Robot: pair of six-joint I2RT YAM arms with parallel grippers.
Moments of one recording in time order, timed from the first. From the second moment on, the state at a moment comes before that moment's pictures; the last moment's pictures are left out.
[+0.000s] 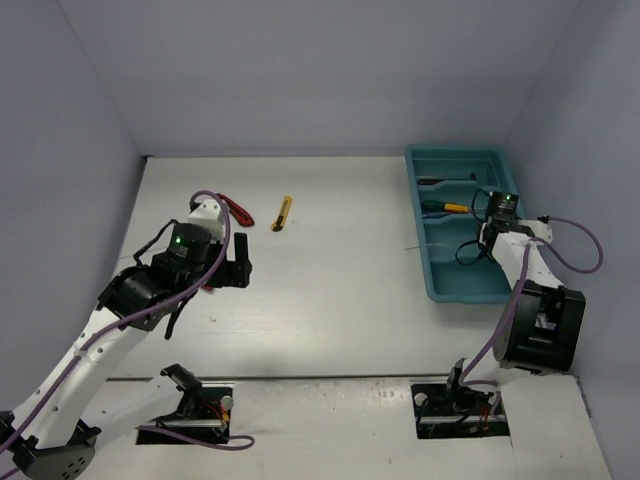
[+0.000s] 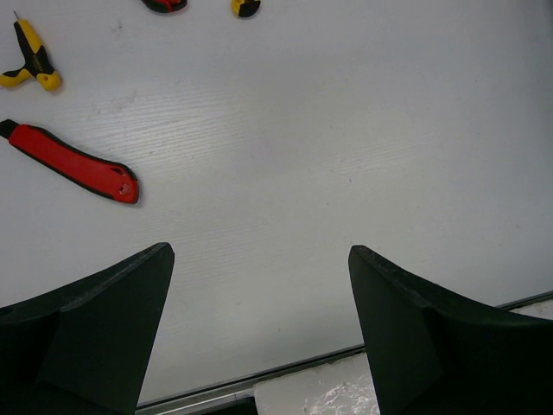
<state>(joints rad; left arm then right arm) -0.61 0.89 1.16 -0.93 -0.22 -0.38 -0.22 1.49 0.96 -0.35 0.38 1.24</state>
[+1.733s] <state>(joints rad) 0.05 2.16 1.85 -1.04 -0.10 0.34 0.09 1.01 0.77 -0.33 -0.28 0.62</state>
